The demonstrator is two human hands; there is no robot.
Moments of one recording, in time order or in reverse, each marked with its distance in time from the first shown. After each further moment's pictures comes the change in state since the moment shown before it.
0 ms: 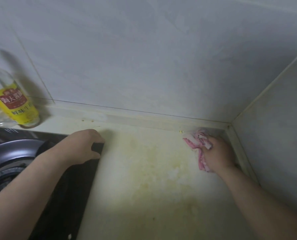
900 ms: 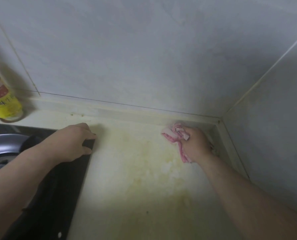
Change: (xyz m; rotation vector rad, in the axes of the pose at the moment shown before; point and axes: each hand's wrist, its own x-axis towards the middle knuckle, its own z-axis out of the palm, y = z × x) left_hand 0.001 -0.003 0.011 0.021 0.051 0.050; right_hand 0.011 -0.026 0.025 0.022 -0.031 -0.140
